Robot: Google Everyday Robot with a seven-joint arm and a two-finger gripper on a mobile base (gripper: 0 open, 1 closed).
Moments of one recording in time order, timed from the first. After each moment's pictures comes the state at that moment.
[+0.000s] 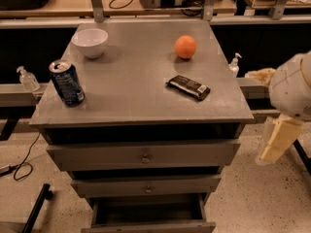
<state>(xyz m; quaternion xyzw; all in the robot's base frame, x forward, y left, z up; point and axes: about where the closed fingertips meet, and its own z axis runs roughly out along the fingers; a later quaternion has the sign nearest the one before) 0.432 -0.212 0.904 -0.66 0.72 -0.02 0.22</state>
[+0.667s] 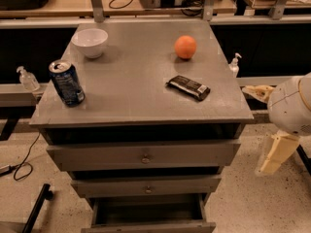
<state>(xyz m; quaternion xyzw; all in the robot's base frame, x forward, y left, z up) 0.428 -0.219 0.867 -0.67 0.70 0.00 0.23</state>
